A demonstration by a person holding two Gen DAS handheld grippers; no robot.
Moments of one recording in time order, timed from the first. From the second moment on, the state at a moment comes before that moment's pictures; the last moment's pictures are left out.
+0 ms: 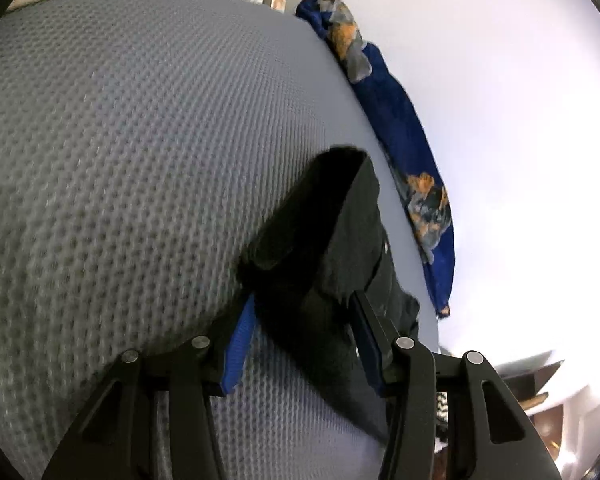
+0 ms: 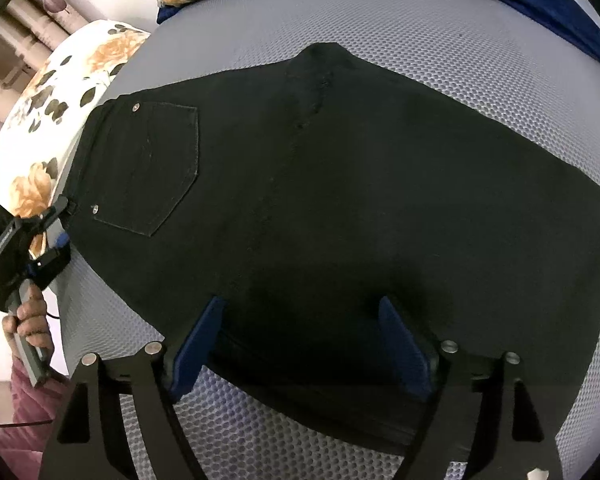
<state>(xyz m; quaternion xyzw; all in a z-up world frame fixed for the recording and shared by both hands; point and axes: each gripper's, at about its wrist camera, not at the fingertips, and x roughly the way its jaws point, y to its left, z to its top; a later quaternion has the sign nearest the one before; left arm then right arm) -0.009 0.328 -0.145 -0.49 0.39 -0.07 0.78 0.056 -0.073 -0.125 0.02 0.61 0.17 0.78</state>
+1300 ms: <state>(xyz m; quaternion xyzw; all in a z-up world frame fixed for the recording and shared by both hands) 0.054 0.209 -0.013 -0.34 0.36 -0.18 0.85 0.052 -0.128 -0.082 0.14 0.54 0.15 0.82</state>
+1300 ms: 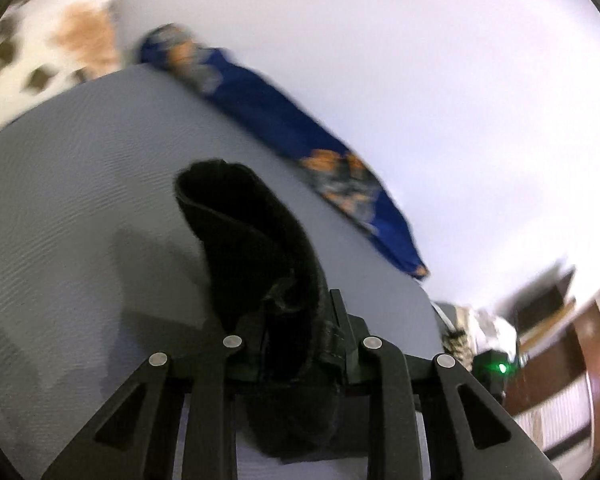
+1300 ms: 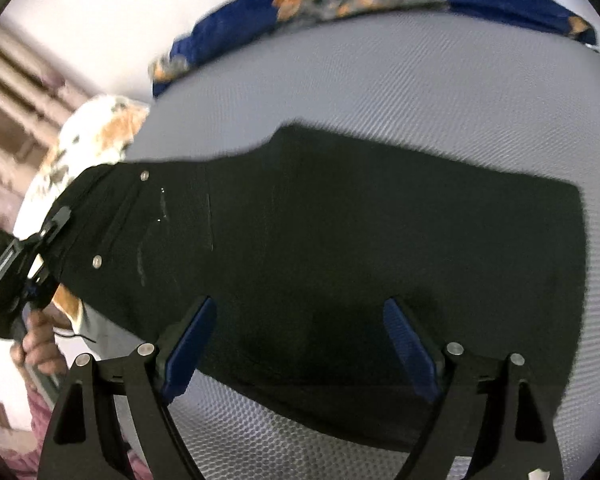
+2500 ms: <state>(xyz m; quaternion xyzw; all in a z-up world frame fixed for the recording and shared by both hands) 0.049 -0.079 -0.038 -0.05 0.49 -0.38 0.78 0.057 -0.299 -0.135 0.37 0.51 0.21 0.75</state>
